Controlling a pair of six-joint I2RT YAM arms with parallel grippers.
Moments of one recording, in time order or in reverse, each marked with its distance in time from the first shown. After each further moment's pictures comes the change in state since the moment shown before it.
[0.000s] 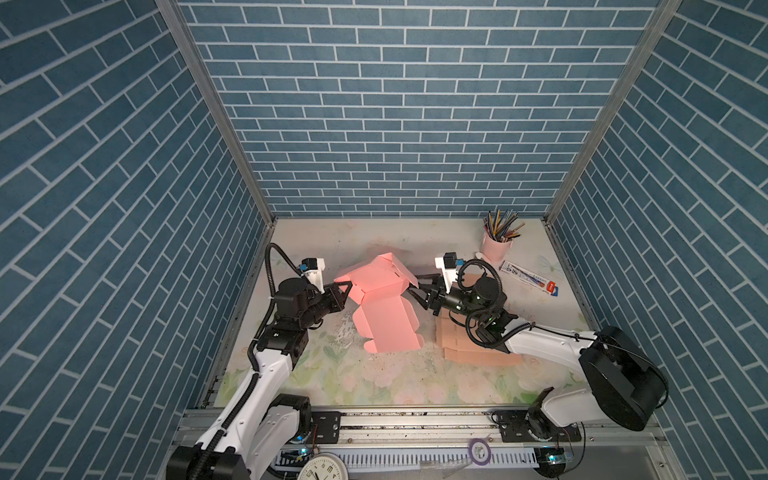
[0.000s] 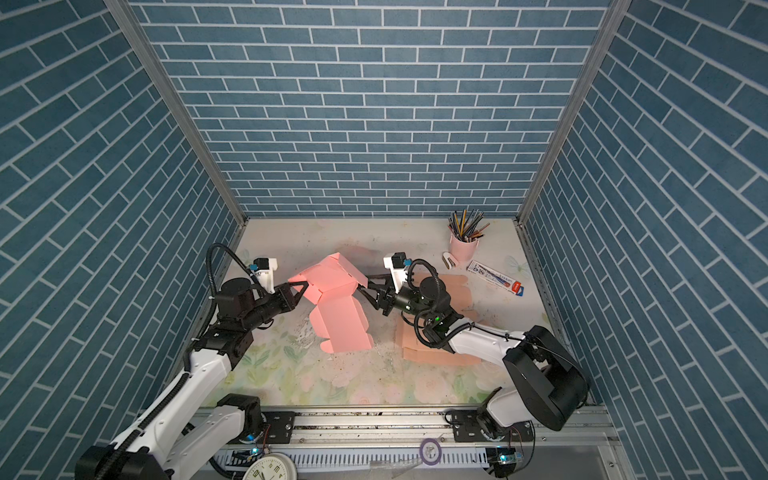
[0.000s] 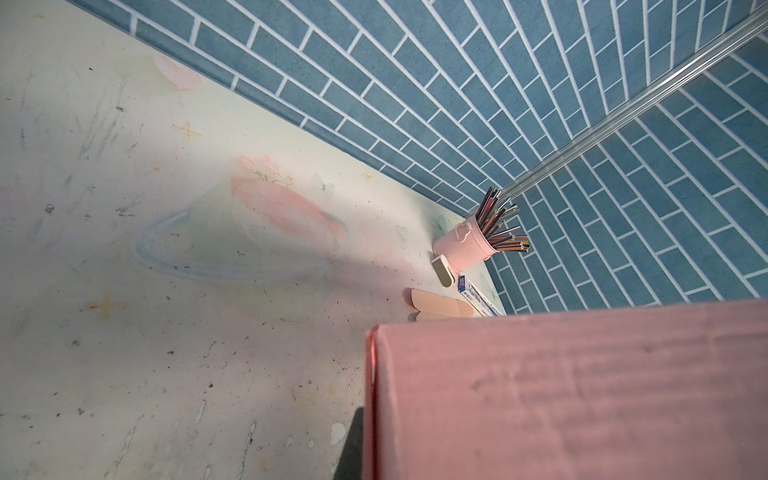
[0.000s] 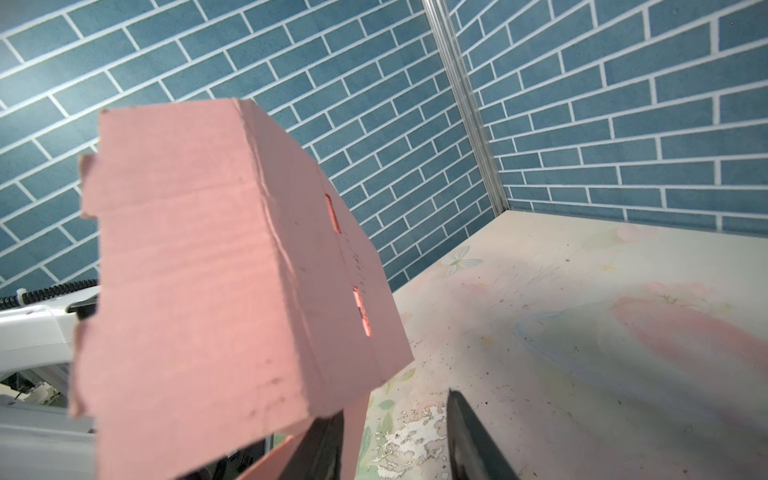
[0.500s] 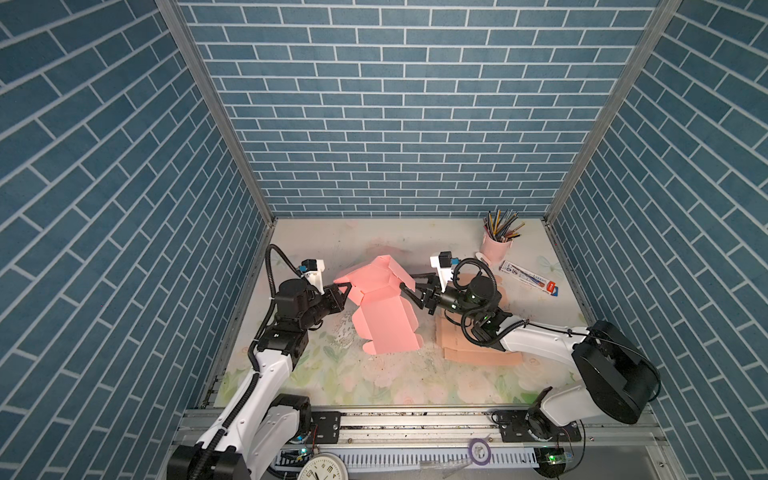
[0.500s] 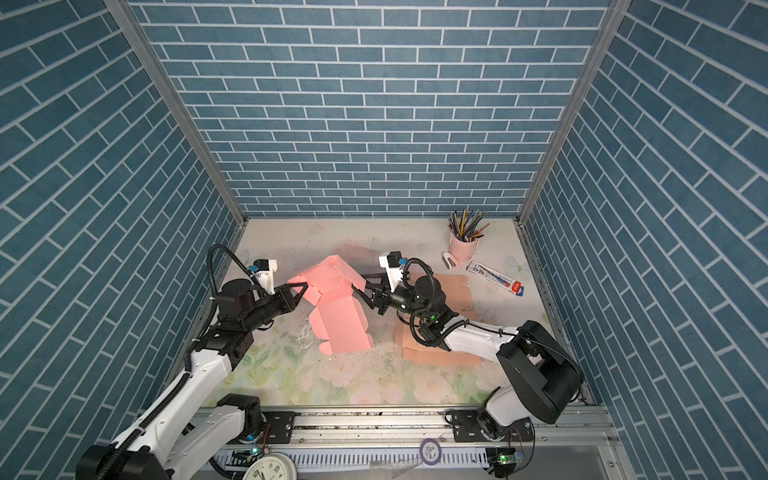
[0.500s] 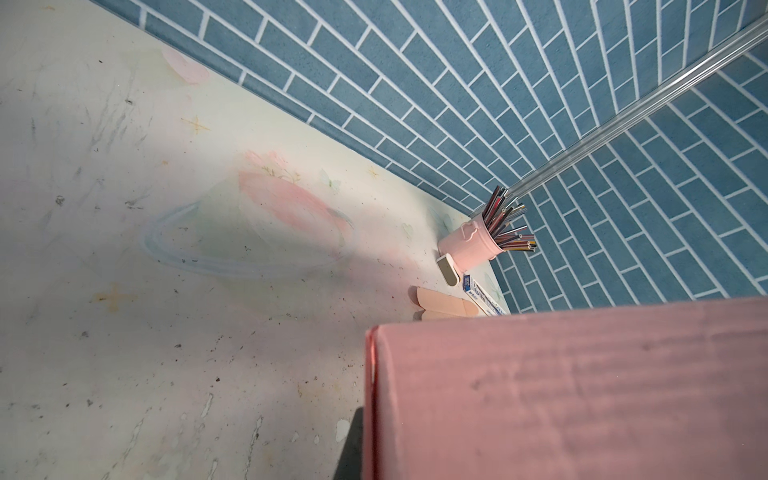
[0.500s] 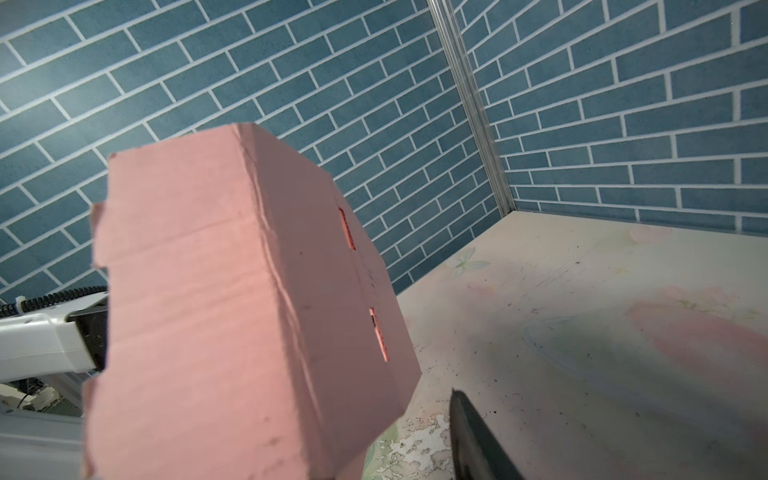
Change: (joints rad) left arm 0.001 0.001 -0.012 0.000 -0.007 0.000; right arm 0.014 0.044 0.020 0.019 0.018 0.012
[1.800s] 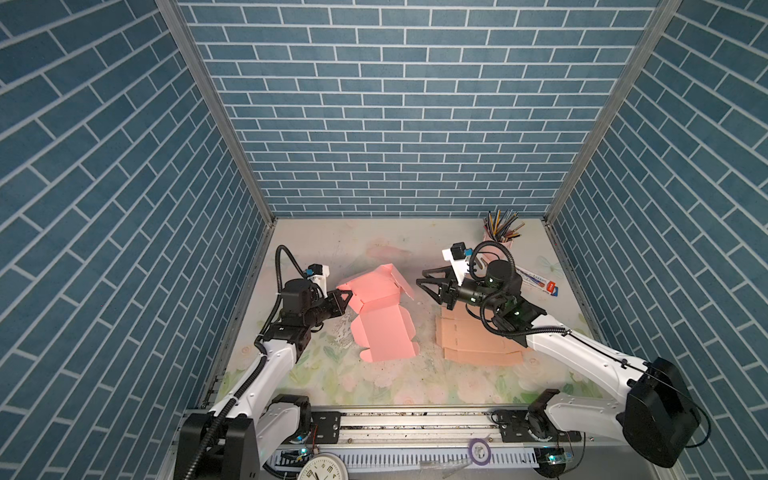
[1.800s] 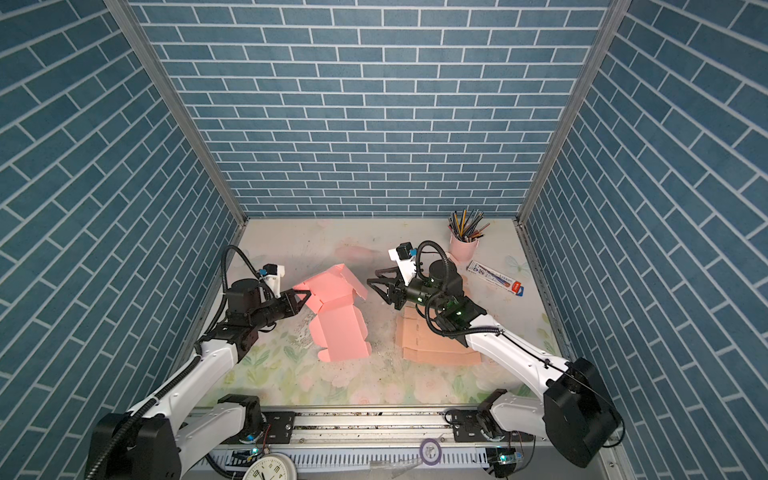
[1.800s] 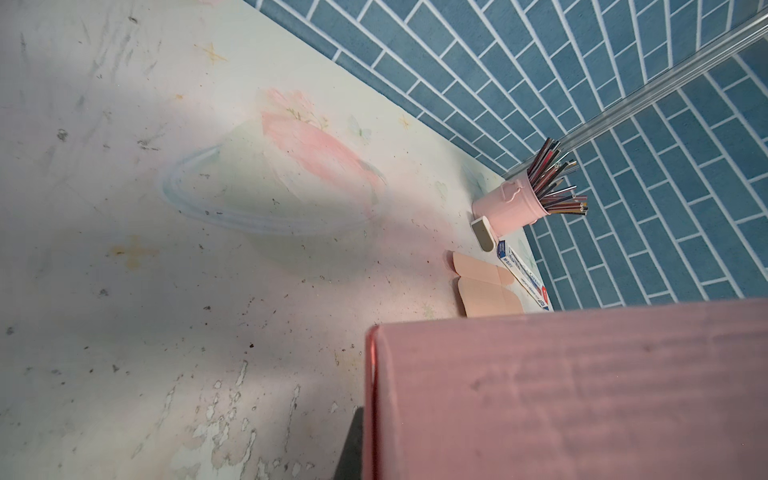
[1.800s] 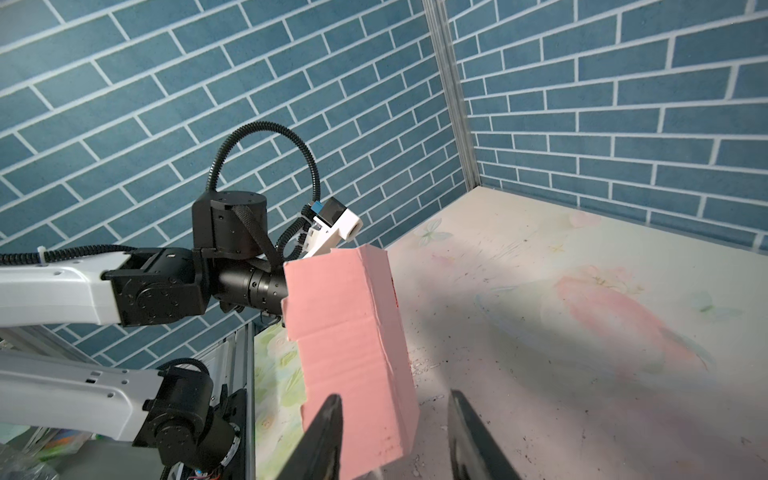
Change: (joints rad) left arm 0.026 0.135 -0.026 0.007 0.046 0.088; right arm -0.101 -0.235 0.112 -0.557 -0.086 -0.215
